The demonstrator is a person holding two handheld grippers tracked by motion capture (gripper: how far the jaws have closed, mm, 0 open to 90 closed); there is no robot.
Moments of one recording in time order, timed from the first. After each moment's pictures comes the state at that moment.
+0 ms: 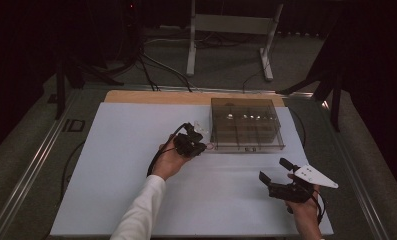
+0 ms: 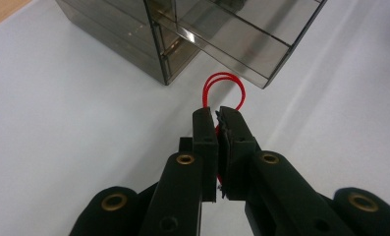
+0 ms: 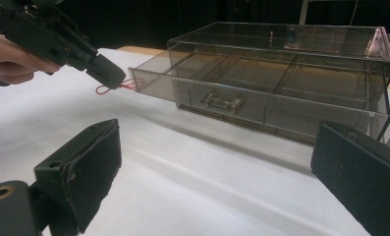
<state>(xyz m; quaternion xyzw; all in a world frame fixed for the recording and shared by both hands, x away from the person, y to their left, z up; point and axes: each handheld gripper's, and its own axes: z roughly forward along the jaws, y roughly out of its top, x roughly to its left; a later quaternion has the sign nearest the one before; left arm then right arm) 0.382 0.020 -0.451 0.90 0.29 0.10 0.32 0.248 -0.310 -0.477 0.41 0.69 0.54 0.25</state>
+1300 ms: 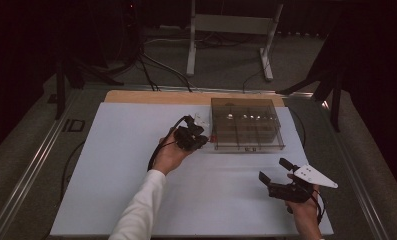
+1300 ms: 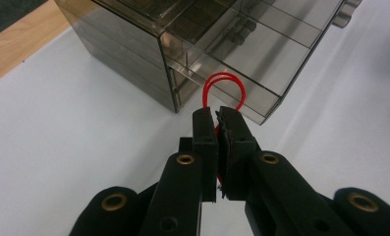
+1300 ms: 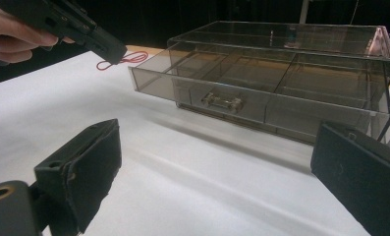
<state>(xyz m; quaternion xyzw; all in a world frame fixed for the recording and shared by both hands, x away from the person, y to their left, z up) 0.387 0.019 -0.427 0.89 0.29 0.12 0.34 0.248 -0.310 -0.477 0.41 0.69 0.54 0.25</state>
